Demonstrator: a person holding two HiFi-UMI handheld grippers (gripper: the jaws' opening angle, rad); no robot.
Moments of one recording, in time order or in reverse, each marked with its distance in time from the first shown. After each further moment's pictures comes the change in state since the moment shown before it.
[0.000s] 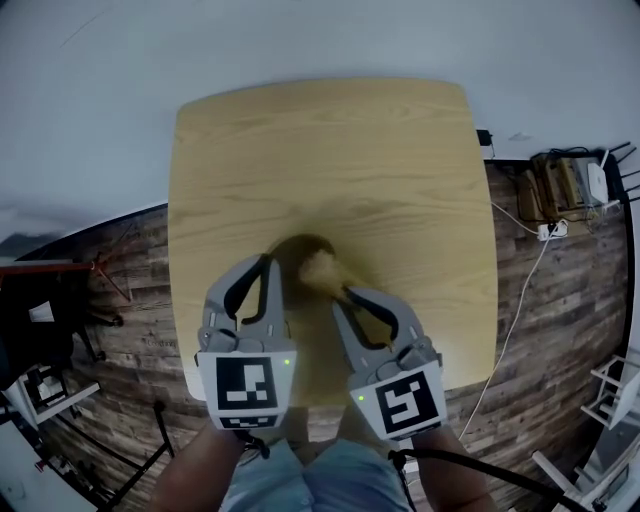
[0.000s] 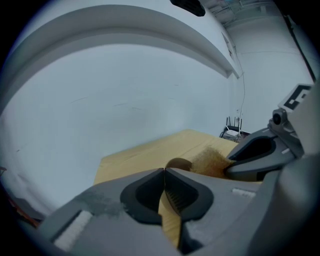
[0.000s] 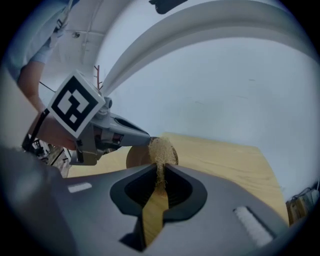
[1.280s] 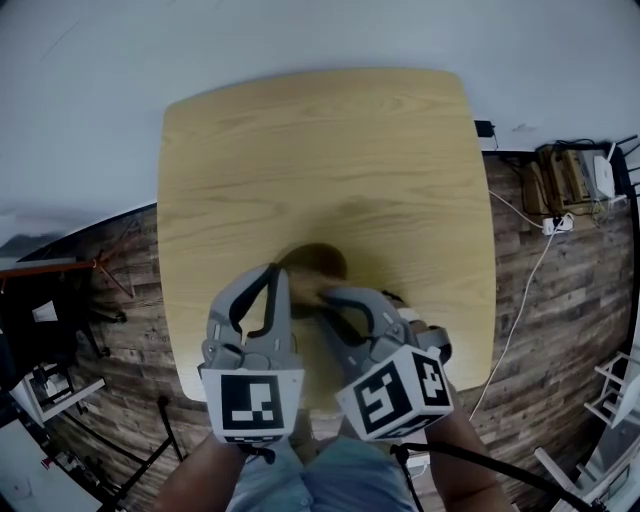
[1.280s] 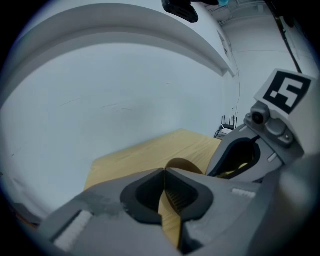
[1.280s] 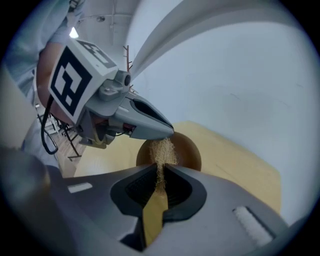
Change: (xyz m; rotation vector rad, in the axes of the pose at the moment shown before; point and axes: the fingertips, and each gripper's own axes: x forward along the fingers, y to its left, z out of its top) left arm 0.004 -0.034 0.009 -0.009 0.019 -0.030; right arm 0.012 0.014 -0.011 -0.314 0.180 0.261
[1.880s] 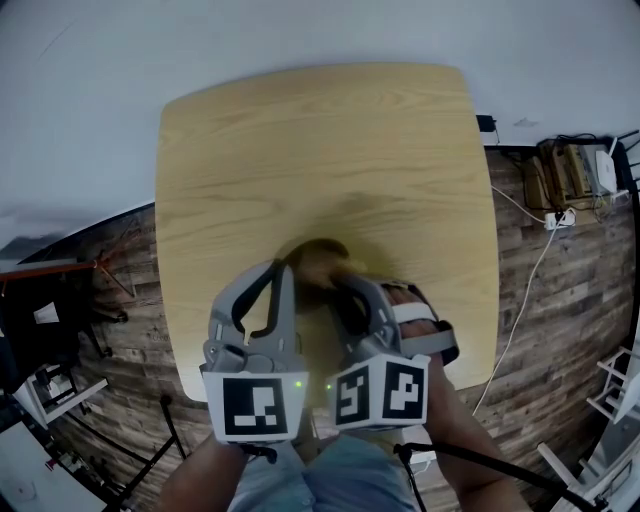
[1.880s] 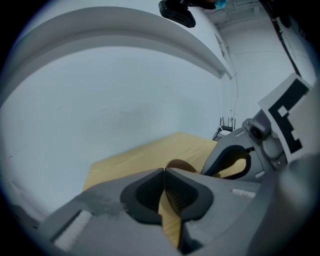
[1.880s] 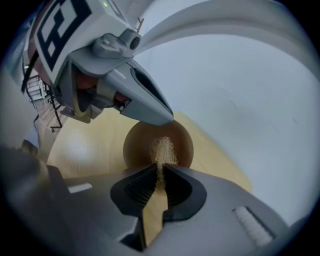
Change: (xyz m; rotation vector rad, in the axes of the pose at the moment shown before) left arm 0.002 -0.003 0.008 -0.011 -0.028 -0.007; right arm 0.009 -0.023 -0.018 -0.191 0.176 -0.211
